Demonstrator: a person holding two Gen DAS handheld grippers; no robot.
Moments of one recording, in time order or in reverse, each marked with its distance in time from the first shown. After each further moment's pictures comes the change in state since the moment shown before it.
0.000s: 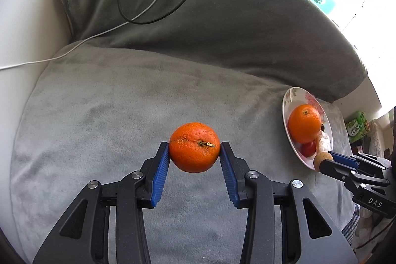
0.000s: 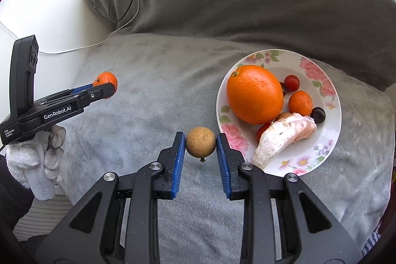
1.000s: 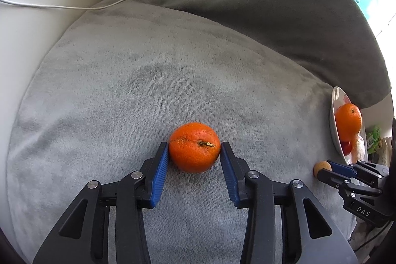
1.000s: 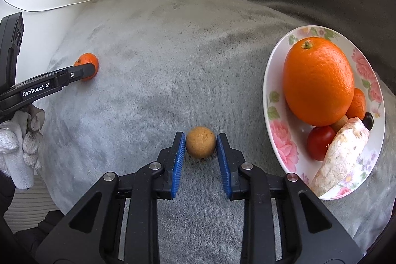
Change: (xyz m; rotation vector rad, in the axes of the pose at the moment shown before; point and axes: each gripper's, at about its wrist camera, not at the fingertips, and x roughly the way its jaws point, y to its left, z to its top) left arm 0.027 0.071 -0.022 -0.138 0.068 0.080; right arm 0.090 0.038 -0.001 -0.118 0.166 -0.027
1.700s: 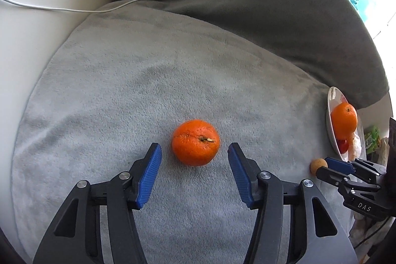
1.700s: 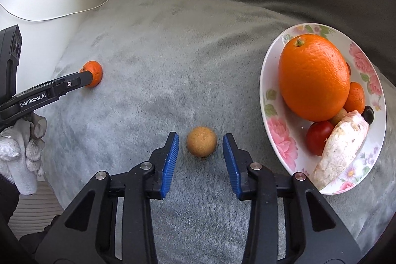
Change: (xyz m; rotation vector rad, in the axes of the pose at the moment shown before) left arm -0.013 -0.001 -0.004 0.000 -0.004 0.003; right arm -0.008 -0.005 -0.005 0.034 -0.020 0.030
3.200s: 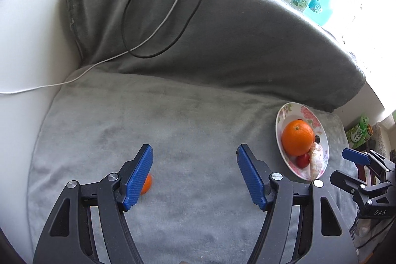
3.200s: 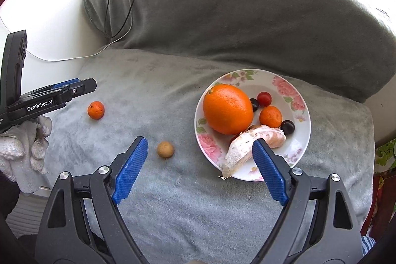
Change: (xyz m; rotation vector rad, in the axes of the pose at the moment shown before) left arm -0.058 -0.075 0.026 0.143 -0.130 -0.021; right arm -0.107 -0.035 -0.016 0.045 -0.222 -0.073
